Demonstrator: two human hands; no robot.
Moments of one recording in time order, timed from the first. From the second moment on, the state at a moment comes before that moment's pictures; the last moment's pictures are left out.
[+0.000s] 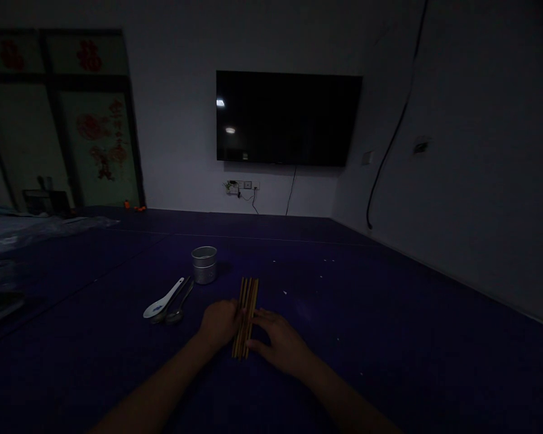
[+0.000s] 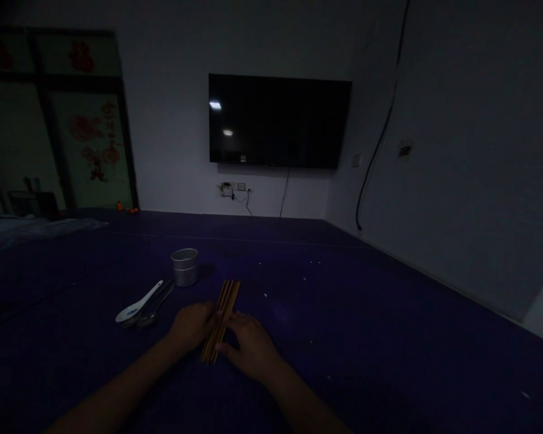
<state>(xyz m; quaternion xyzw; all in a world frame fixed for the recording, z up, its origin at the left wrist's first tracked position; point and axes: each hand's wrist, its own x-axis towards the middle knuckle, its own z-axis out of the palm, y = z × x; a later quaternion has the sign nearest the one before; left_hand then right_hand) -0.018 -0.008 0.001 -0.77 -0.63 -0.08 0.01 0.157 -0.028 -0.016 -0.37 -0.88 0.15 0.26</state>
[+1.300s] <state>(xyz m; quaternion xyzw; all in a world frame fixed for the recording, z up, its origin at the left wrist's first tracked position) -0.020 -0.001 -0.009 -0.79 -0.60 -0.12 0.00 0.157 -0.033 -0.010 -0.39 -0.89 0.16 0.19</state>
